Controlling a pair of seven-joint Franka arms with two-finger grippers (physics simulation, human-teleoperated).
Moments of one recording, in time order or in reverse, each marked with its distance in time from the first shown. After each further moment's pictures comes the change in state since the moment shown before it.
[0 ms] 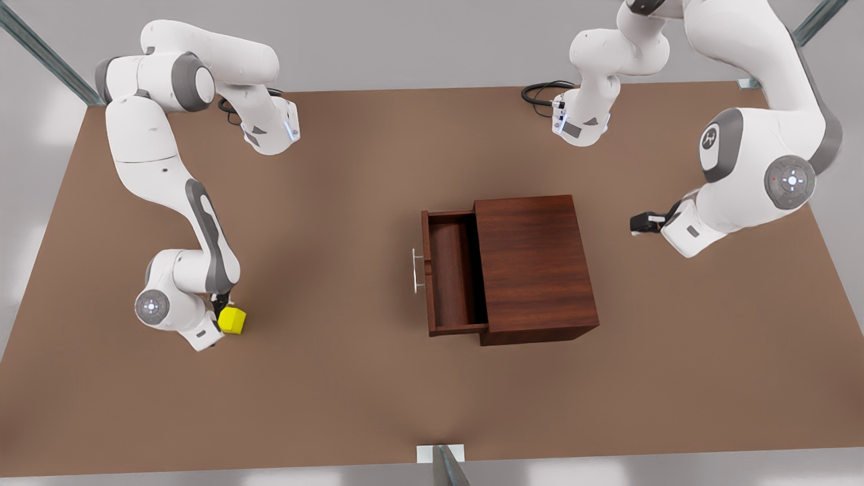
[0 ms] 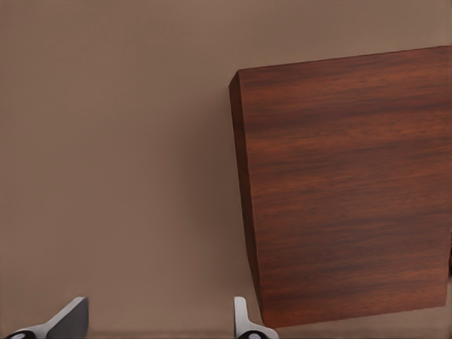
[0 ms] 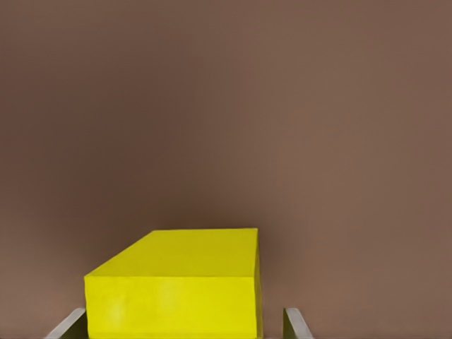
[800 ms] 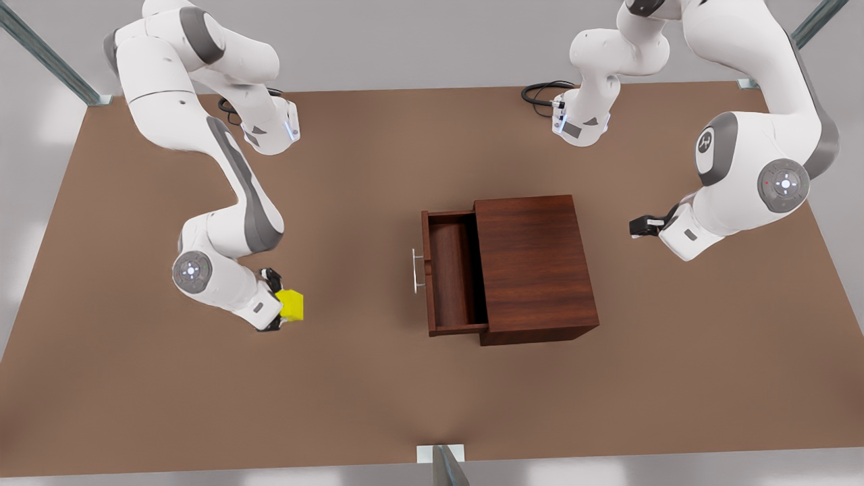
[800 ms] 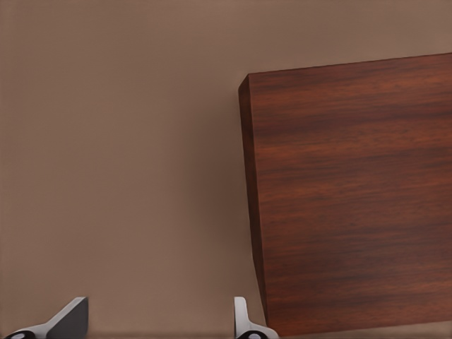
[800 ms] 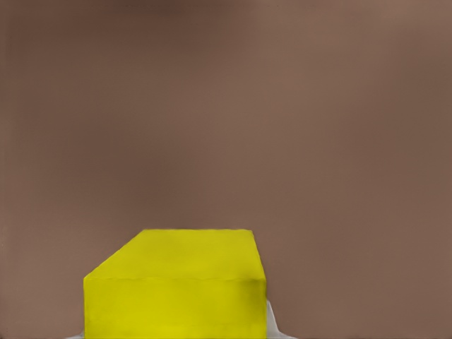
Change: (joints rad) left arm -0.001 0.012 0.000 0.001 0.024 0.013 -0.023; right arm 0.058 -0.208 0.303 0.122 0.077 -0.246 0.010
